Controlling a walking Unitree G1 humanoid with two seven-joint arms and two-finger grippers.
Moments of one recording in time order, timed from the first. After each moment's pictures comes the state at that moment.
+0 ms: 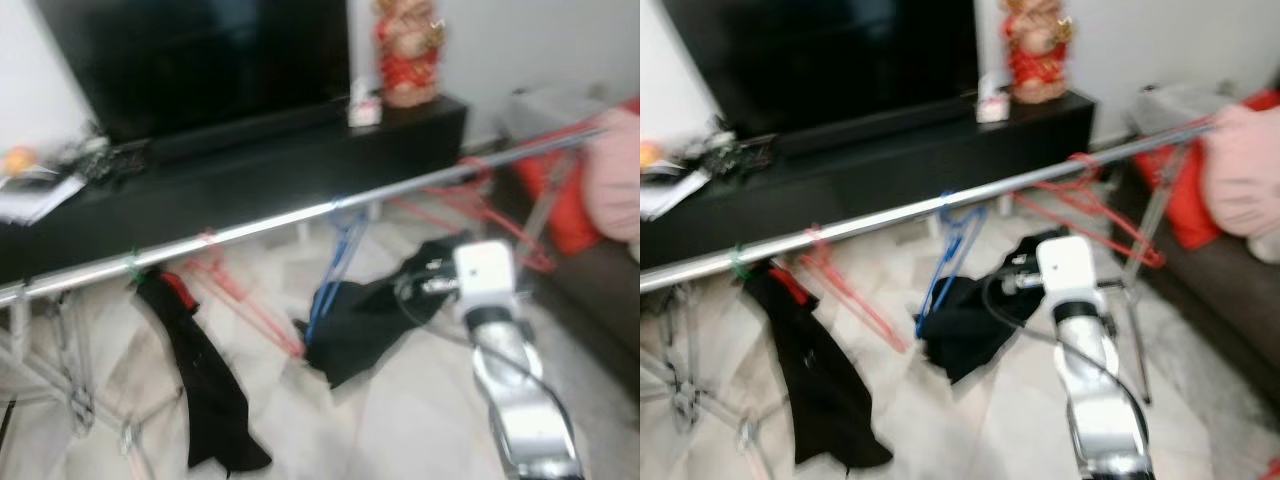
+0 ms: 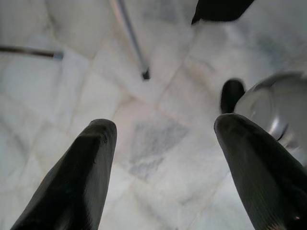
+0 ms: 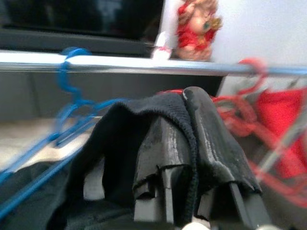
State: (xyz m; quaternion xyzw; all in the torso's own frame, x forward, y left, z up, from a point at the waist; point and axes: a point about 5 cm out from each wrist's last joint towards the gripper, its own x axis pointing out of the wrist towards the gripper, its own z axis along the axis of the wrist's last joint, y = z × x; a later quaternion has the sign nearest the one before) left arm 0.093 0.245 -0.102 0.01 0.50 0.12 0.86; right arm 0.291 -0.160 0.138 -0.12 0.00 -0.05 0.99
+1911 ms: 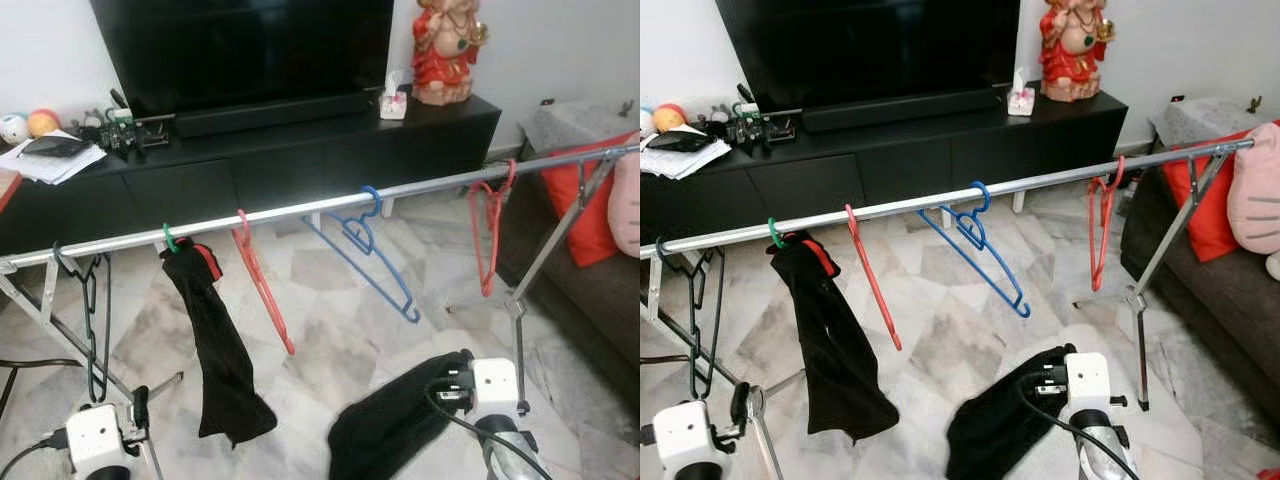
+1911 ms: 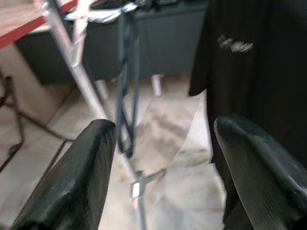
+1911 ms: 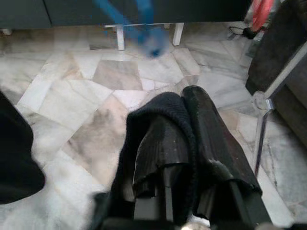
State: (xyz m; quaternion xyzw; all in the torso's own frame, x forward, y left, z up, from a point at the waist) left arm 0.173 0.249 0.020 0.04 0.05 0.18 0.98; right arm 0.230 -0.211 -0.005 -0.07 0.15 -0.02 0.99
